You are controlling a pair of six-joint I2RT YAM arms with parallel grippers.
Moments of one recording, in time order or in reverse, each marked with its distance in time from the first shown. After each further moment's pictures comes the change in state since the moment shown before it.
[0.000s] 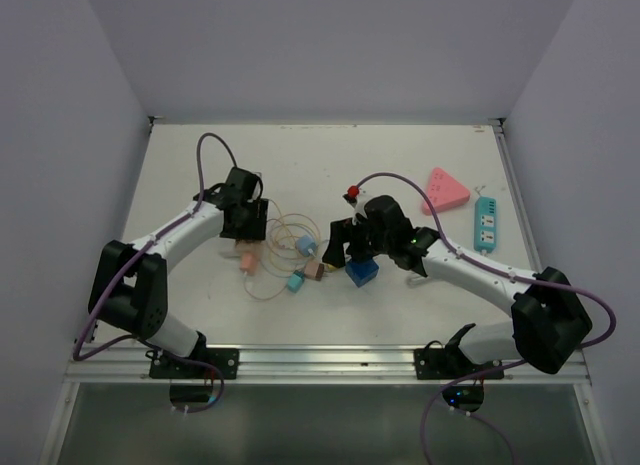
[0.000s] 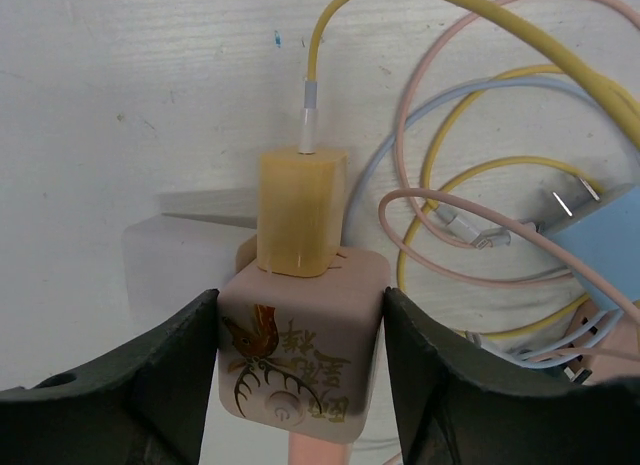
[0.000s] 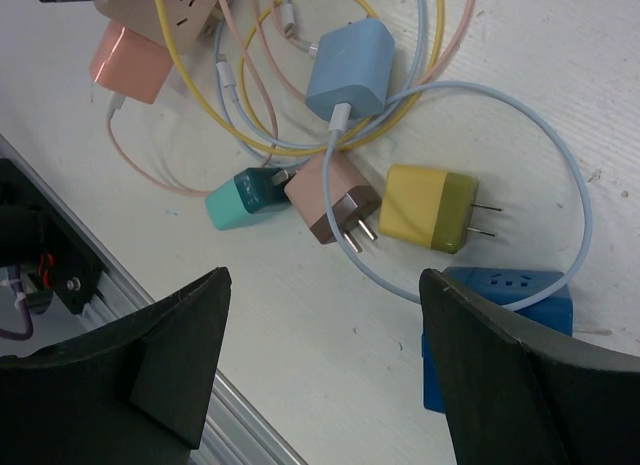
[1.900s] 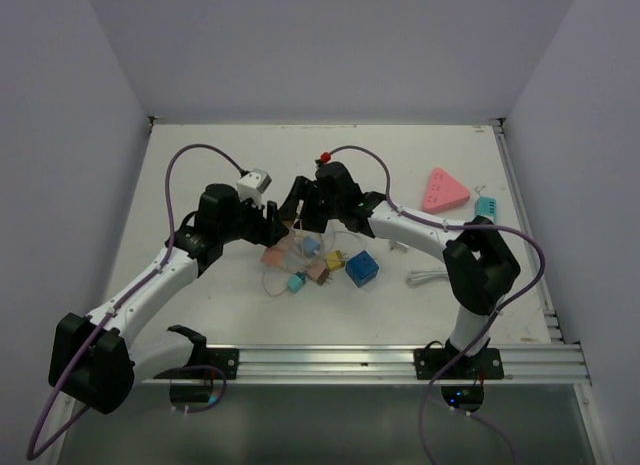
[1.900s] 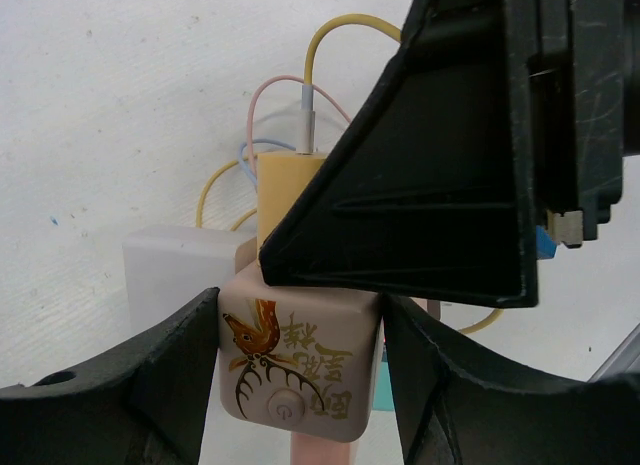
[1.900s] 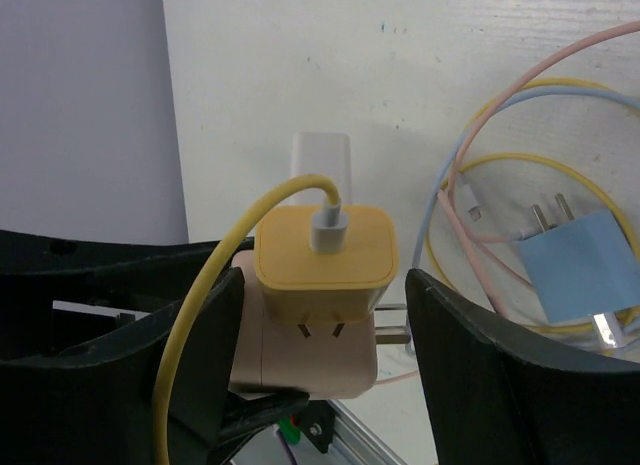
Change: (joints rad) left arm -0.033 -0.409 -0.268 0.418 0.420 0.113; right arm 0.053 0.447 0.463 0.069 0.021 0.555
